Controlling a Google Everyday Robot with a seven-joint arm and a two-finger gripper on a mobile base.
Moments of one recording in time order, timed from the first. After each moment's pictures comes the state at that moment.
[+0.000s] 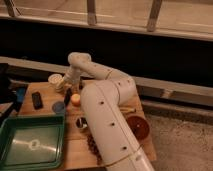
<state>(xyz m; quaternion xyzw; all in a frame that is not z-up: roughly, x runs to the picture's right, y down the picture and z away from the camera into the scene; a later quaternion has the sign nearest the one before) -0.236 -0.007 0.960 -0.41 0.10 0.70 0.57</state>
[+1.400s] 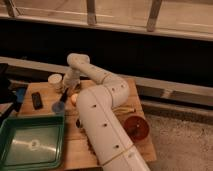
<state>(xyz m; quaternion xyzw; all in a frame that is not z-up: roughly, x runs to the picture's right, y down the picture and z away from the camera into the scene) -0.245 0.001 0.973 -0.43 0.12 0.70 0.56</state>
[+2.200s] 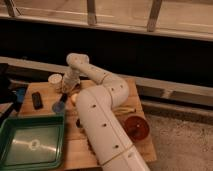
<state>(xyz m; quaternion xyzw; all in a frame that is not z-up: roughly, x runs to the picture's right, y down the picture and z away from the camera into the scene) -0.245 0.003 0.973 -0.43 0.13 0.70 0.56</state>
